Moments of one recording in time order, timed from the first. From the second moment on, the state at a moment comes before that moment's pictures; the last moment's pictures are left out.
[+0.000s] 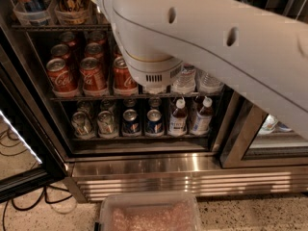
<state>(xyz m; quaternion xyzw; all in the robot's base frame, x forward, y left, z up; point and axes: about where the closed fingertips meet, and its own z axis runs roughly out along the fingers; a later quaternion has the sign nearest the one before) 0.620 0.080 1.124 -0.16 0.66 0.07 0.73</state>
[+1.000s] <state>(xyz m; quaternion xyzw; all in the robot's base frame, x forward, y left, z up) 0.553 0.048 1.099 -0.19 0.68 0.16 0.69</state>
